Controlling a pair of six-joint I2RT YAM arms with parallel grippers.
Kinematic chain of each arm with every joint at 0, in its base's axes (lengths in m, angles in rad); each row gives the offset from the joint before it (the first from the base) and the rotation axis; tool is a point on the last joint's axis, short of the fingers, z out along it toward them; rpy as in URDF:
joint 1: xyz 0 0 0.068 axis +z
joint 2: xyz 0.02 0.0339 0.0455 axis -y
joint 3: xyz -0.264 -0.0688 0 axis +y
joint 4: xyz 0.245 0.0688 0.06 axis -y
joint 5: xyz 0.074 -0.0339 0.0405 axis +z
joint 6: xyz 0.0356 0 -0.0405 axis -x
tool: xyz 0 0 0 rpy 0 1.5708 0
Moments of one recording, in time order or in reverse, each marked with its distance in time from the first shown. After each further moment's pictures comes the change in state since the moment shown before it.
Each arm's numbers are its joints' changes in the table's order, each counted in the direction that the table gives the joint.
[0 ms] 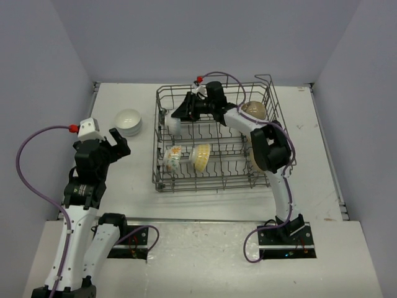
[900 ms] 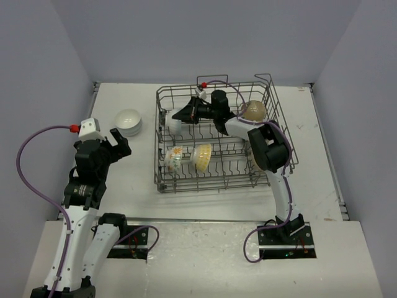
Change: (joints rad) left arm -0.011 0.003 0.000 0.002 -0.003 0.000; right arm -0.009 -0.014 0.177 0.467 0.077 -0.349
